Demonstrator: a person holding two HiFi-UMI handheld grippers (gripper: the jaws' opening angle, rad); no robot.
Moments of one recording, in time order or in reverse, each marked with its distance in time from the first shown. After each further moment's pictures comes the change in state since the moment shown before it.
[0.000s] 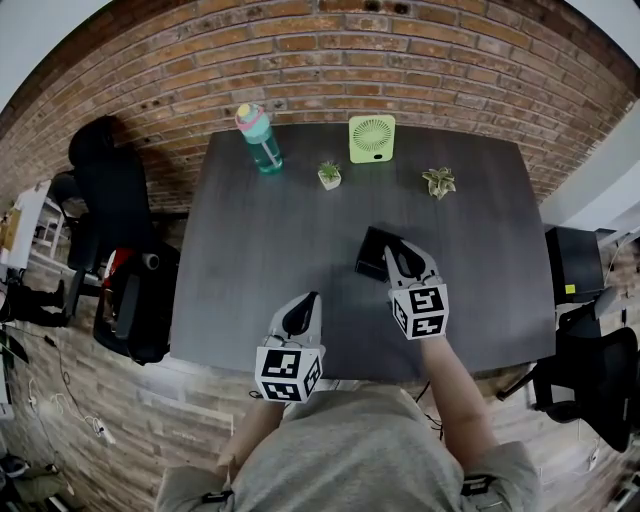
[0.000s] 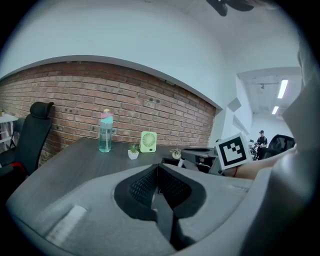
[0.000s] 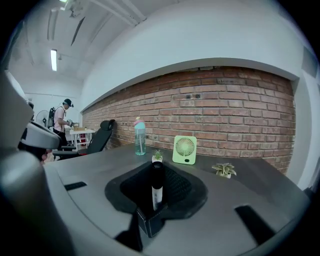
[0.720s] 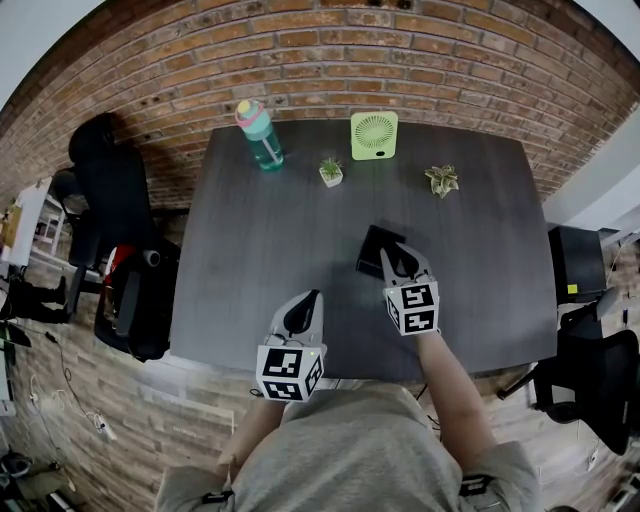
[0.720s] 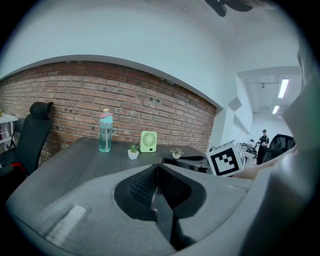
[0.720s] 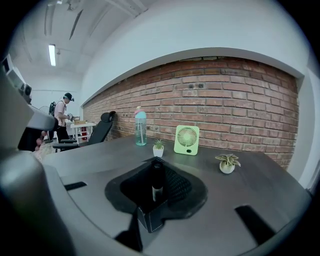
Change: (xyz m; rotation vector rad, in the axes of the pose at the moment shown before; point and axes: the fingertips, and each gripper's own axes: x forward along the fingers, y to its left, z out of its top) left arm 0.005 -0.001 0.000 0.001 0.006 0.003; right arm 0.019 0.004 -0.035 -0.015 0.081 0.008
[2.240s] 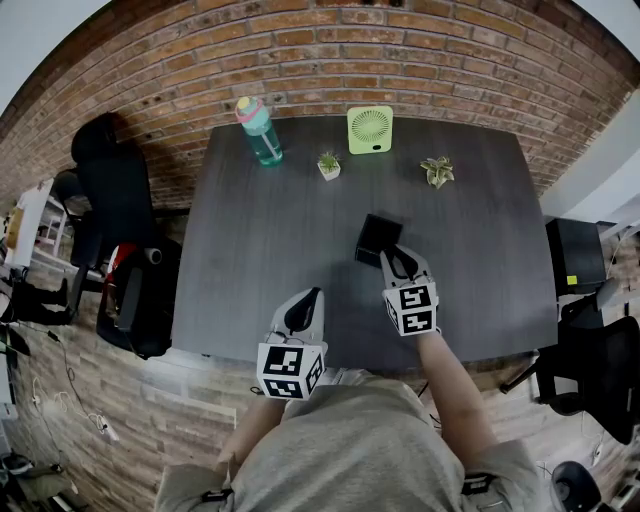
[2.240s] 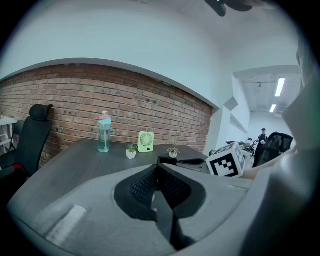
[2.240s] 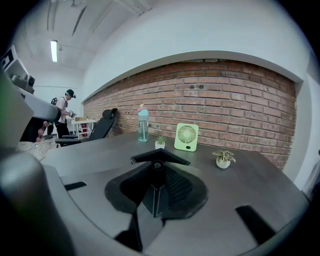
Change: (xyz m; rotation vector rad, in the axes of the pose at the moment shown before) left arm -0.022 -0.015 -0.004 0.021 -0.008 -0.015; right arm -0.027 0.011 -0.017 -0.025 0.021 -0.012
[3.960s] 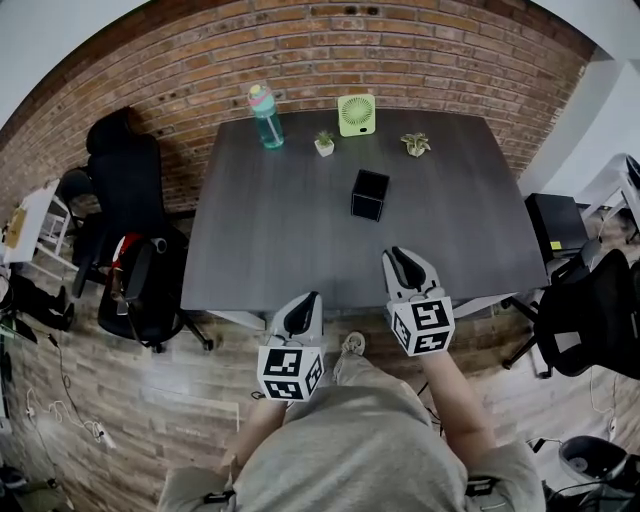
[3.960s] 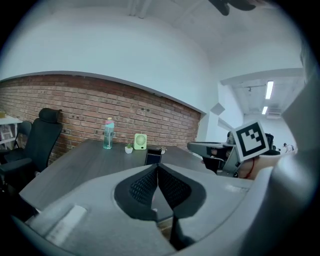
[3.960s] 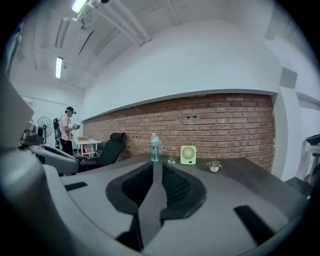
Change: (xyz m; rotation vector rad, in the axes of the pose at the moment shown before) left arm -0.169 -0.051 -0.055 0.014 -0.066 -0.041; right arm -0.215 0.108 0.040 0.076 -0.220 -0.044
